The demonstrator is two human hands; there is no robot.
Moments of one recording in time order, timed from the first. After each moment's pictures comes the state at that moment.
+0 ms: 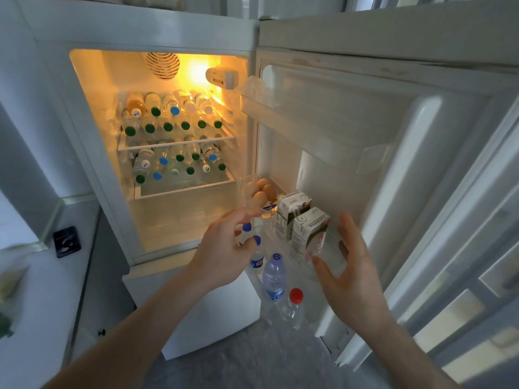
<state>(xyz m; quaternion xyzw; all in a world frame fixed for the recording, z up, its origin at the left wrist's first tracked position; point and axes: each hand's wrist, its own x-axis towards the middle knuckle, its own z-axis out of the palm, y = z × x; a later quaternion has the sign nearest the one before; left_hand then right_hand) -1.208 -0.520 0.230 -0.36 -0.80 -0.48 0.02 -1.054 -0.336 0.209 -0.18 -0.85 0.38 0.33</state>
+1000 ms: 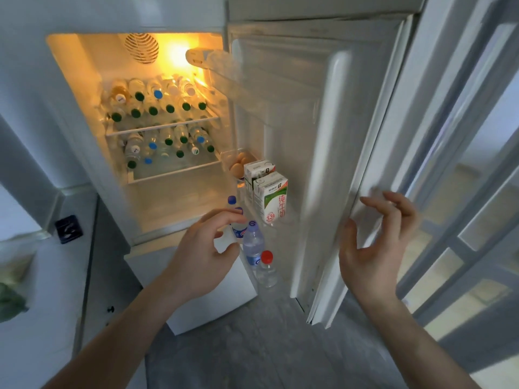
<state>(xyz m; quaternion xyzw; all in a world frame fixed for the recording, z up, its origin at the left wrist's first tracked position) -1.120 -0.555 0.223 -0.40 -0.81 -0.43 0.01 -0.977 -0.330 0.211 -0.18 -0.74 0.27 0.58</state>
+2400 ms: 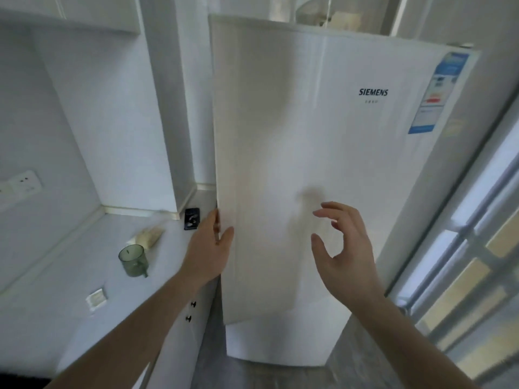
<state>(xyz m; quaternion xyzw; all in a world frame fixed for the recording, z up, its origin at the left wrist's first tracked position) -1.280 -0.725 0.193 -0.04 -0.84 -0.52 0.14 -1.215 -0.473 0.238 0.14 -0.83 0.42 0.33</state>
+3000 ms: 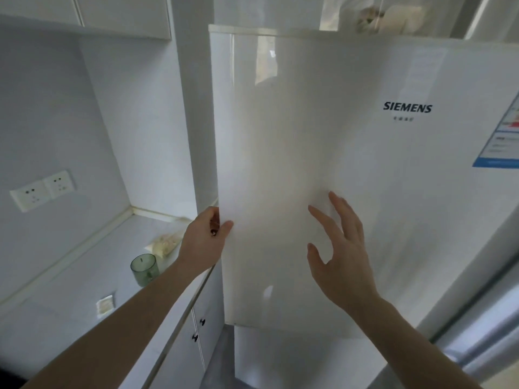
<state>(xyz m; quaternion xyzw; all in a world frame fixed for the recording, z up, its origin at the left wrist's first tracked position) -1.399 -0.739 0.199 0.07 -0.87 -0.43 0.22 -1.371 -0.458 0.233 0.23 -0.87 0.31 0.30</state>
